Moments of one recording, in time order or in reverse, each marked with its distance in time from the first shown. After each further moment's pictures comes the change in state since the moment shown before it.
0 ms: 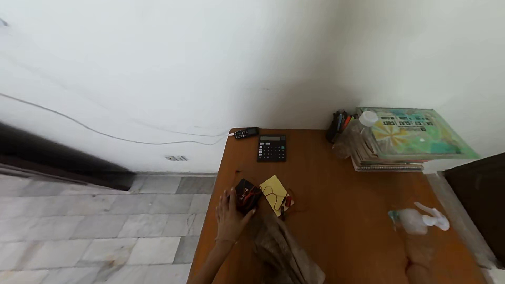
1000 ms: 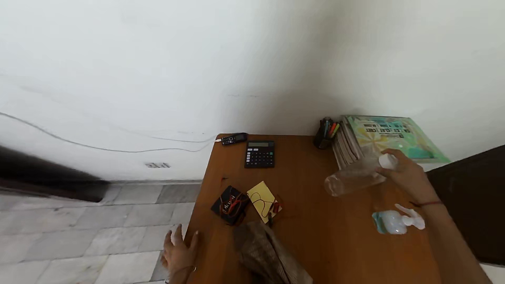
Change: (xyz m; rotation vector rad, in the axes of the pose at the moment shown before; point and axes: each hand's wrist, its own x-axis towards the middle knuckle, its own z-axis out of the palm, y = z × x) left_hand -0.032 -0.071 -0.021 -0.031 0.137 -0.429; right_hand 0.008 -0.236 -0.087 -0.253 -0.187 -0.643
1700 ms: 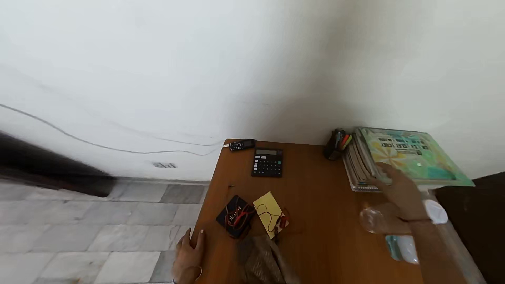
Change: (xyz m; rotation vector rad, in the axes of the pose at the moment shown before) left_hand 0.032 -0.002 0.021 -0.052 -0.107 -0.220; right_hand 0.019 -0.045 0.040 -0.106 -0.083 -0.018
